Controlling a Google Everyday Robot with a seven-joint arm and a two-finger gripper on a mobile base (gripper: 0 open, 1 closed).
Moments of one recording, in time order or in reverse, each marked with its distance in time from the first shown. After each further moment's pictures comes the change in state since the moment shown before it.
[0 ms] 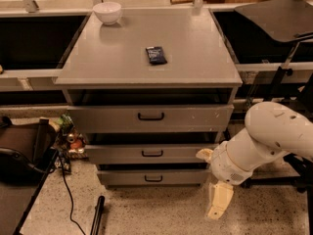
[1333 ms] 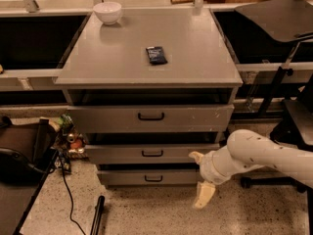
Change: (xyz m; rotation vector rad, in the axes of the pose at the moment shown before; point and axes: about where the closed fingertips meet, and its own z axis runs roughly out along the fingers) arm 0.056 -0.087 0.115 0.132 -0.051 -0.060
